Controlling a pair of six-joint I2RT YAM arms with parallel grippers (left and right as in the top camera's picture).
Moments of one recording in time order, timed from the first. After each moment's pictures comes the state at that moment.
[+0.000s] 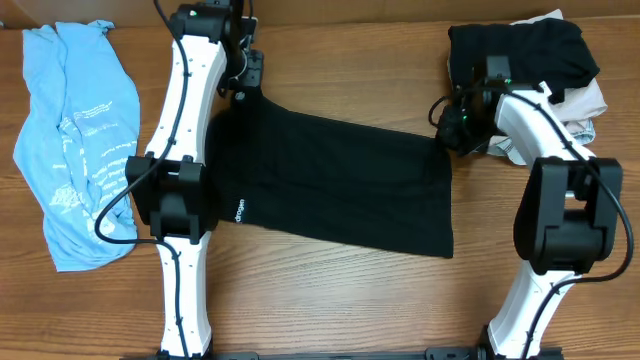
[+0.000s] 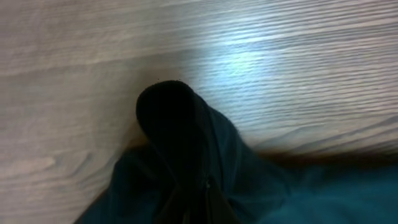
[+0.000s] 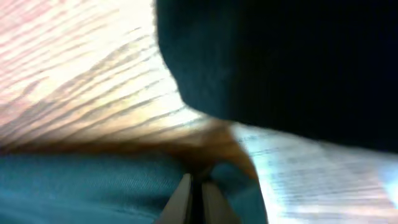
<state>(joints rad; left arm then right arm) -0.12 2.44 2.48 -1.32 0.02 -0.05 -0.02 2.10 1.60 -0.90 -0.23 0.31</state>
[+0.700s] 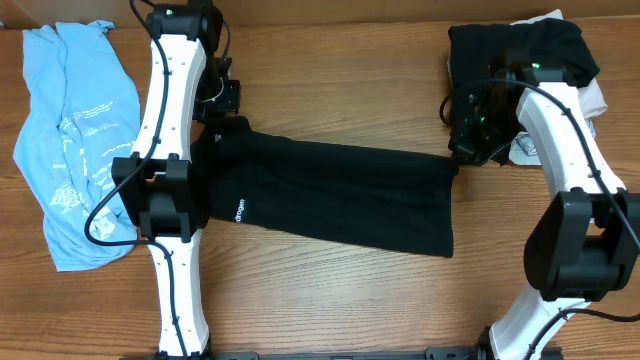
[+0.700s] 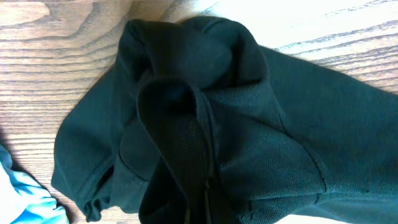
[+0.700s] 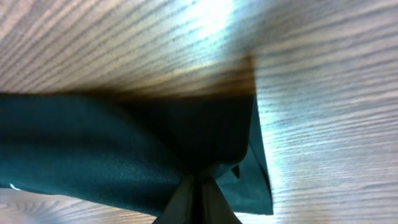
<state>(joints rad) -0.07 2.44 2.48 -1.69 0.02 -0.07 -0.02 1.95 1.64 -1.31 -0.26 0.32</state>
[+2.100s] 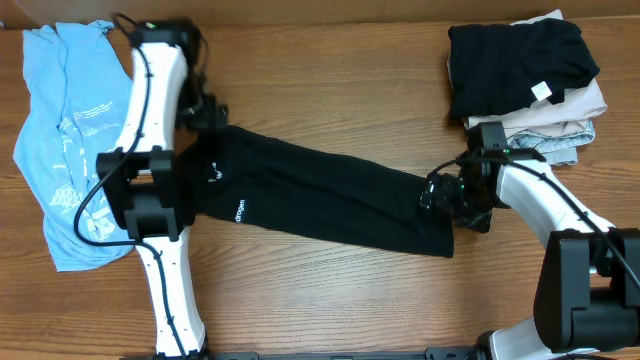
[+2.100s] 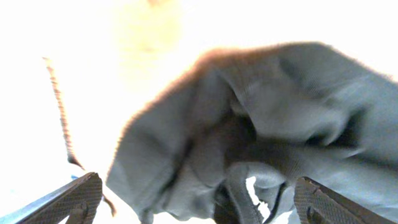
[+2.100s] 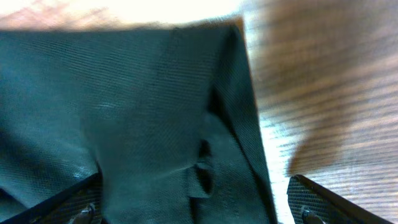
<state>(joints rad) 0.03 2.44 2.40 -1.63 -0.10 -0.05 0.03 1.71 0.96 -0.80 -0.24 0.40</state>
